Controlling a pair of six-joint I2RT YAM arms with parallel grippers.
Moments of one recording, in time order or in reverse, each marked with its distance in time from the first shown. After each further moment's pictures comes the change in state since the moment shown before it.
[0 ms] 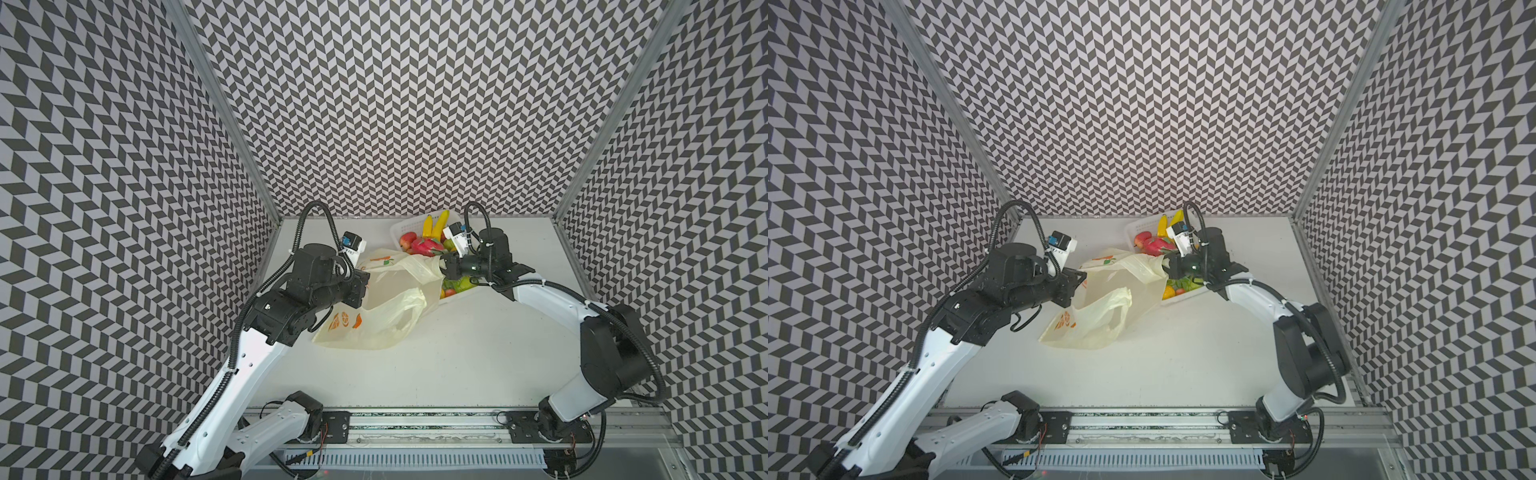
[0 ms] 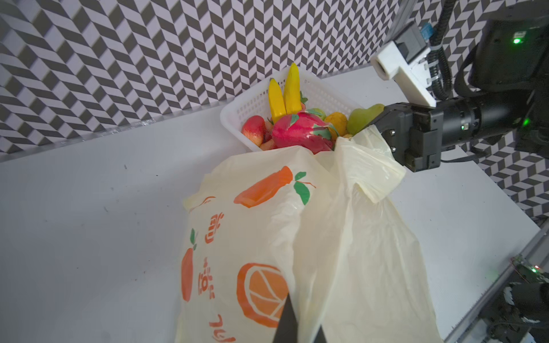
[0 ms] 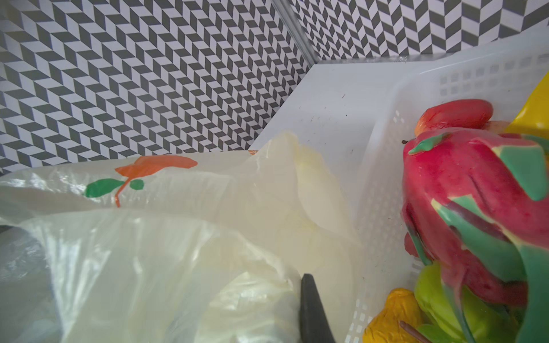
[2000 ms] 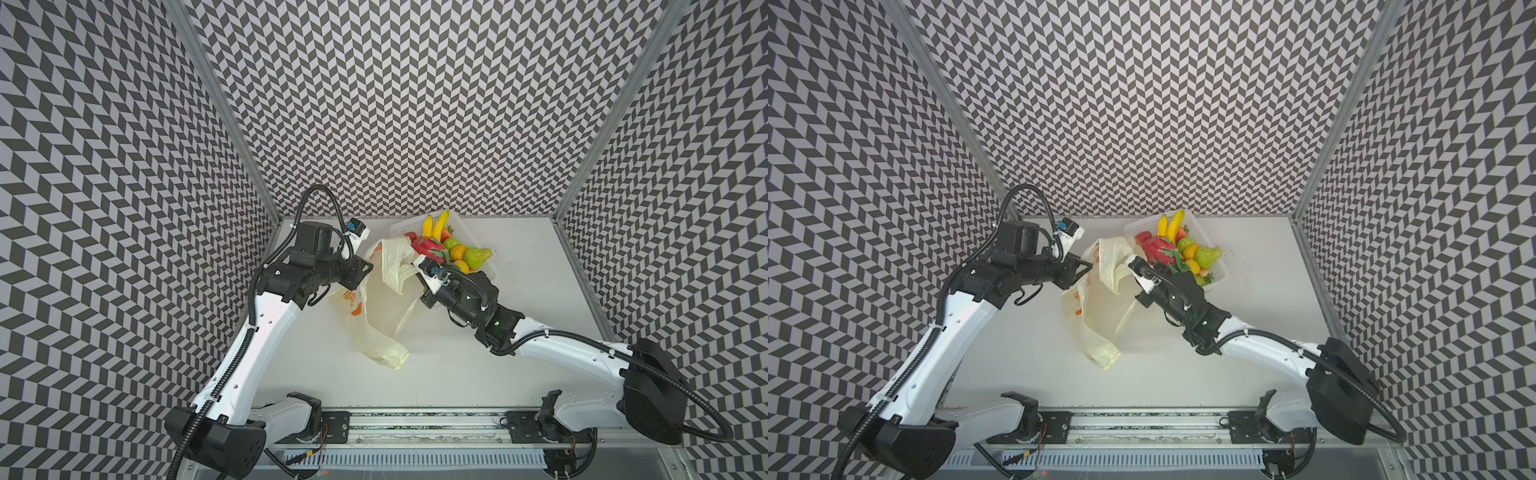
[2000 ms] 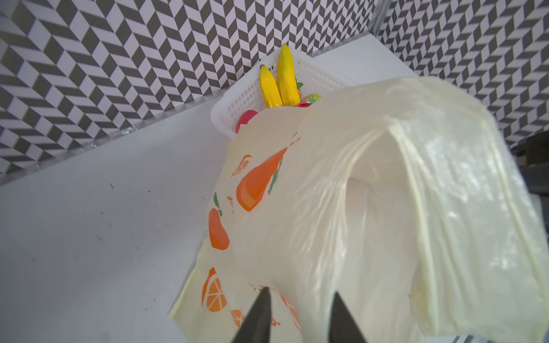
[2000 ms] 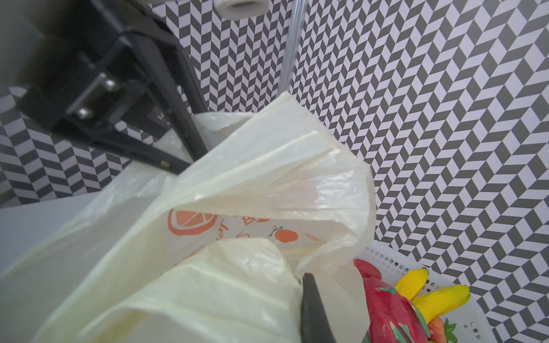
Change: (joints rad) left arm 0.166 0.169 0.100 -0.021 0.185 0.219; right arm 0.486 -0.266 -0.220 0.385 0.812 -0.585
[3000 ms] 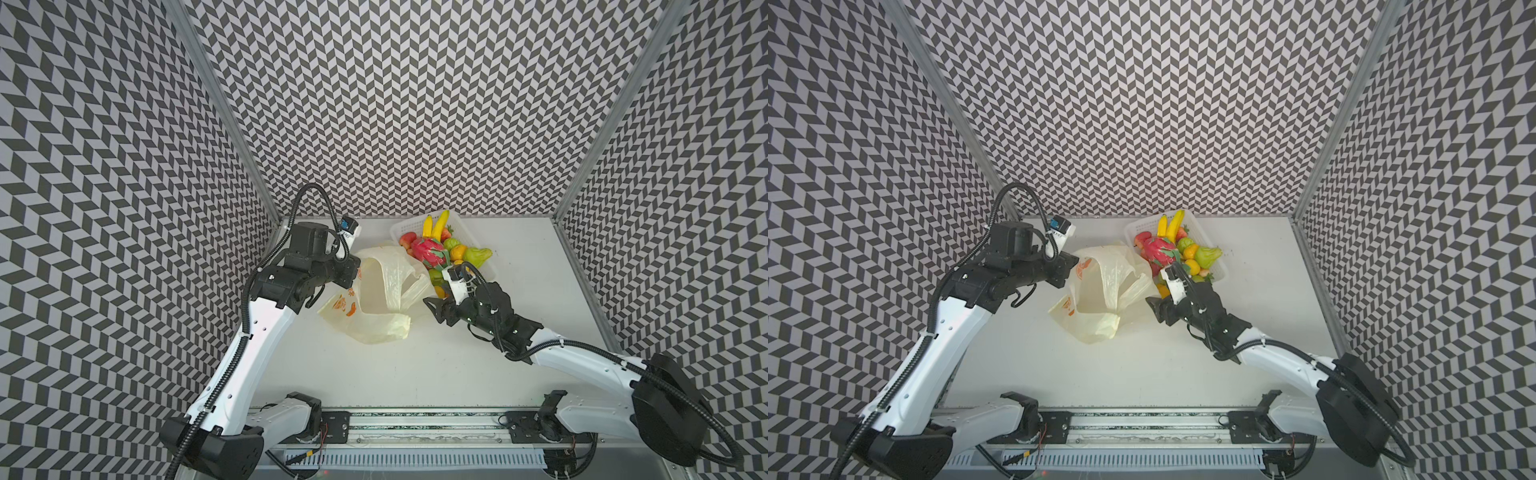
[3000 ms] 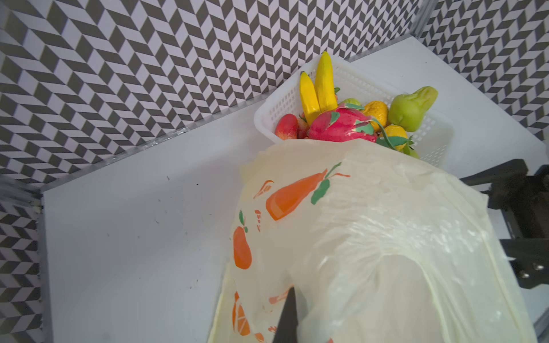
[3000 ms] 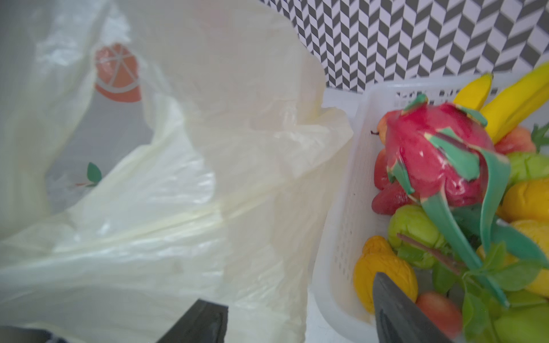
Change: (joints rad) left arm 0.000 -0.025 0.018 -0.010 -0.110 0.002; right arm -0.127 -0.122 -0.246 -0.141 -0.171 0.403
